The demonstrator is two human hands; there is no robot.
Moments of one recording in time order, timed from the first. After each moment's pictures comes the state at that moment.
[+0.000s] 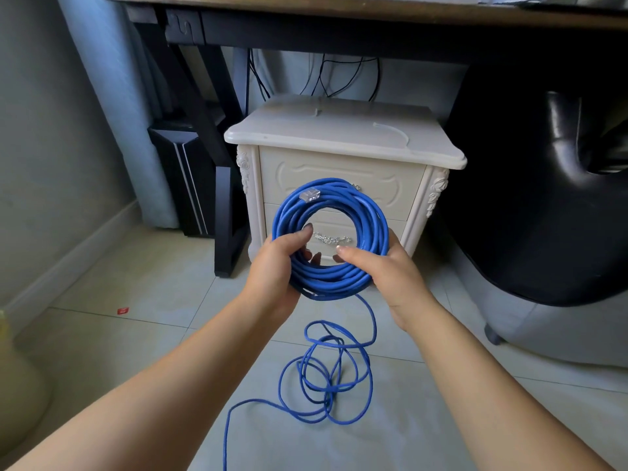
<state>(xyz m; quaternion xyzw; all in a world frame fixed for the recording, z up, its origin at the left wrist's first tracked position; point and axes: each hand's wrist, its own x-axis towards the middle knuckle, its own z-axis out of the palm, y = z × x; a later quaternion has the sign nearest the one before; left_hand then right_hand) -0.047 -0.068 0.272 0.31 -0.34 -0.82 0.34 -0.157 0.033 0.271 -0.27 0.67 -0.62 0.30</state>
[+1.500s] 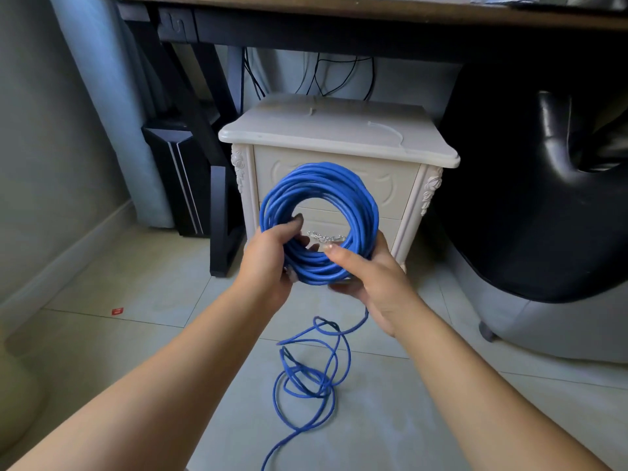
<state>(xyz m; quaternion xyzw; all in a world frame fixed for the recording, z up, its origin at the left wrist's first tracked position) -0.050 -0.075 0.279 0.32 -0.39 -0.79 0.34 -0.149 0.035 0.267 -0.29 0.61 -0.64 0.36</state>
